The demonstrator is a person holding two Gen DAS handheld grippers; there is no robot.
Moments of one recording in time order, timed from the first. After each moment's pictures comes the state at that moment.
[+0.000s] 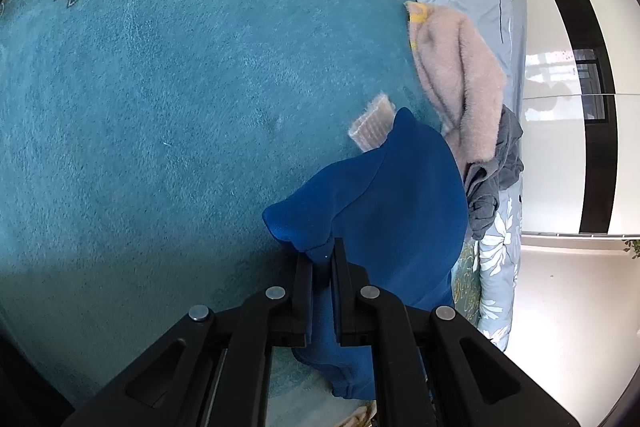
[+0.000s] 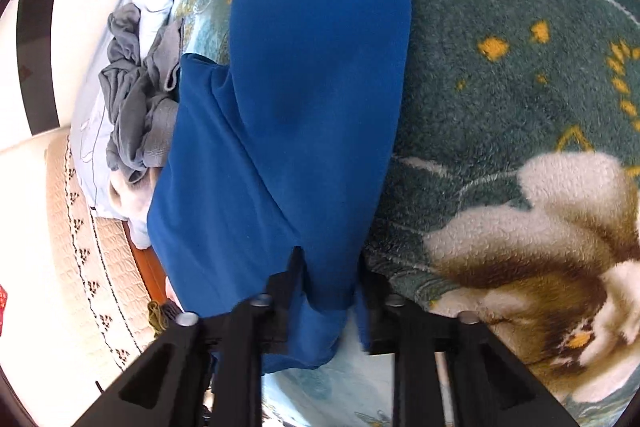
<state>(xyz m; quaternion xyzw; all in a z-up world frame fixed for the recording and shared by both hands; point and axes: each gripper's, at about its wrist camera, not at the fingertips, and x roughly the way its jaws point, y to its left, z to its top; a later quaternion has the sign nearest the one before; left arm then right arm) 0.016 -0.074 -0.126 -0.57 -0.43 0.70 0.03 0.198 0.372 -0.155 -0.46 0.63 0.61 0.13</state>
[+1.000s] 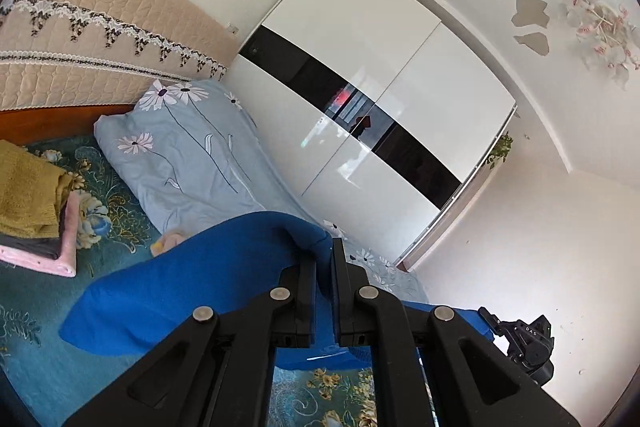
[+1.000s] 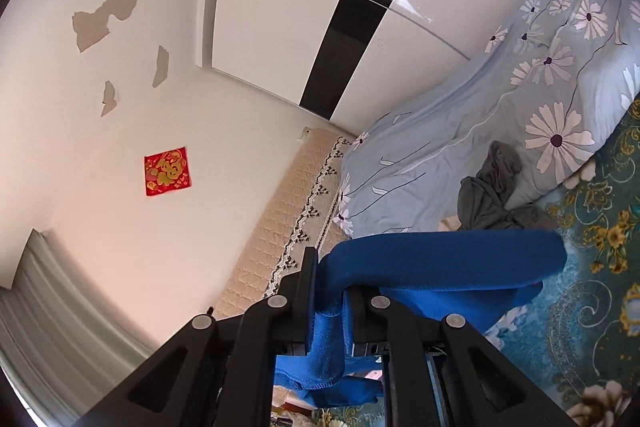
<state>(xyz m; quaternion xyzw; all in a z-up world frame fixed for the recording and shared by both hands) 0.105 -0.071 0.253 -0.21 -0.28 0.90 0.26 0.191 0.396 0.243 -0.15 0.50 0.84 -0.15</state>
